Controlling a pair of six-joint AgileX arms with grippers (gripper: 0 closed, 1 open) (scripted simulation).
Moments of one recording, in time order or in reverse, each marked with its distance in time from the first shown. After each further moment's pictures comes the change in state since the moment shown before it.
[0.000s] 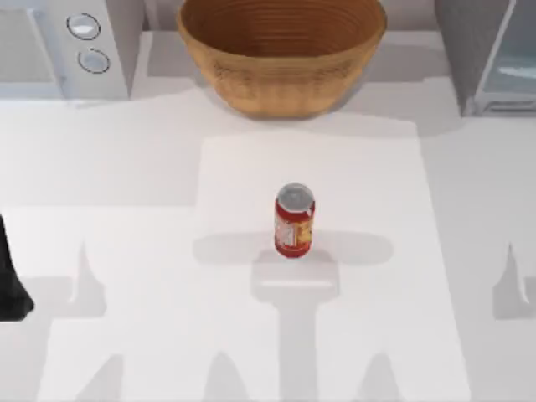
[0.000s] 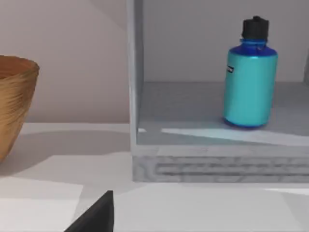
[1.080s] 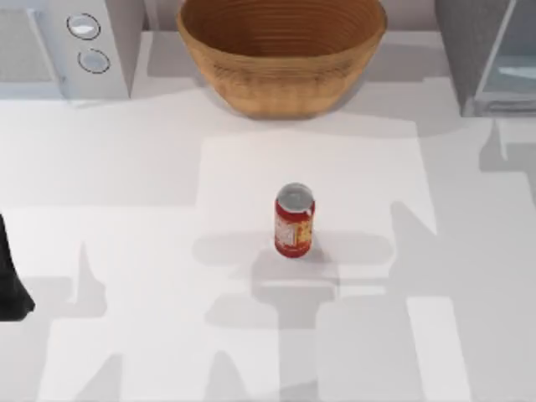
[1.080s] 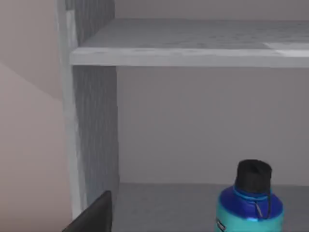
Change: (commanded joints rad) left arm 0.000 0.000 0.000 0.000 0.000 0.000; right arm -0.139 1.231 0.603 0.674 -0.120 0.010
